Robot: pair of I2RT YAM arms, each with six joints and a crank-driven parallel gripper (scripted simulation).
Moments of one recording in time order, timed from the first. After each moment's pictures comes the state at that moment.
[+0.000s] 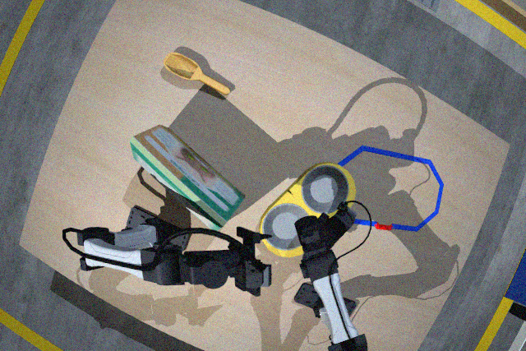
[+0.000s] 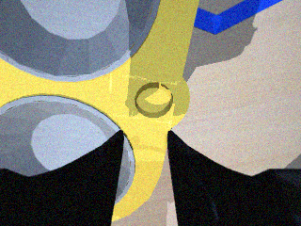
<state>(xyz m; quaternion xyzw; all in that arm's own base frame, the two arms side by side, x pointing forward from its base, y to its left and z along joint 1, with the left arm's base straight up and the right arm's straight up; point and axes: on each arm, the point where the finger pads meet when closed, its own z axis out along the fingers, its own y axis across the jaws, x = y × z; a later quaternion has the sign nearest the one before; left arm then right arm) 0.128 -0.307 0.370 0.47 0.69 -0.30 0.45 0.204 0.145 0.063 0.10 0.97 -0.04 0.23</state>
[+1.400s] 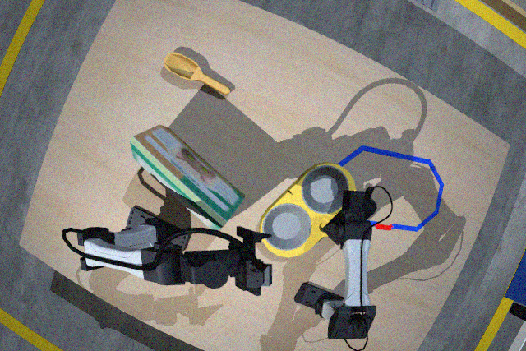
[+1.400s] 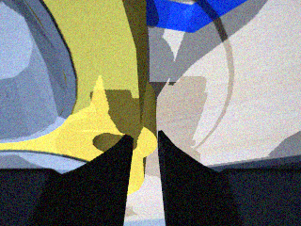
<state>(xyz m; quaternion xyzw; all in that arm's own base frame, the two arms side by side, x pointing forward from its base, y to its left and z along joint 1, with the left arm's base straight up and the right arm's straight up) 0.128 -0.307 0.367 0.47 0.70 -0.30 0.45 0.212 0.114 0.031 0.18 0.98 0.00 -0.01</state>
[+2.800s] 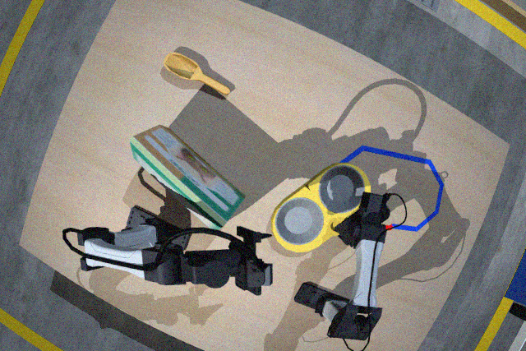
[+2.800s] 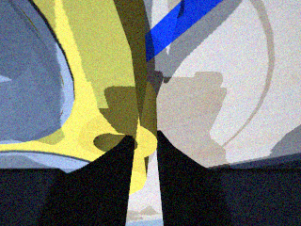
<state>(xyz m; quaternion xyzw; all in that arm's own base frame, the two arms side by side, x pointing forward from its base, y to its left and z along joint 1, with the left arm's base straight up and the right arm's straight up) 0.128 -0.307 0.364 0.47 0.70 -0.30 0.45 0.226 0.086 0.031 0.26 0.97 0.01 -0.02</state>
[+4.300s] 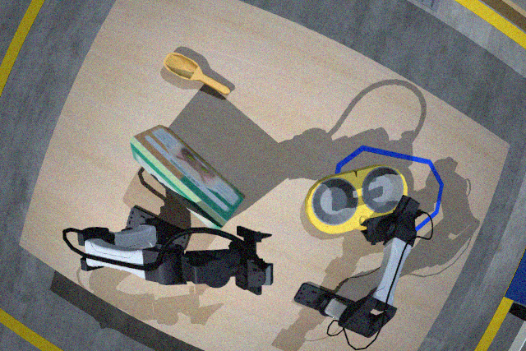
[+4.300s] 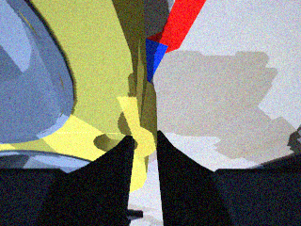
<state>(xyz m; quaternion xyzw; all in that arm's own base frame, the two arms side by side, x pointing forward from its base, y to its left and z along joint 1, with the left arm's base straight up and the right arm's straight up) 0.128 -0.306 0.360 0.47 0.70 -0.30 0.44 0.268 0.020 0.031 0.46 0.89 0.01 -0.02</state>
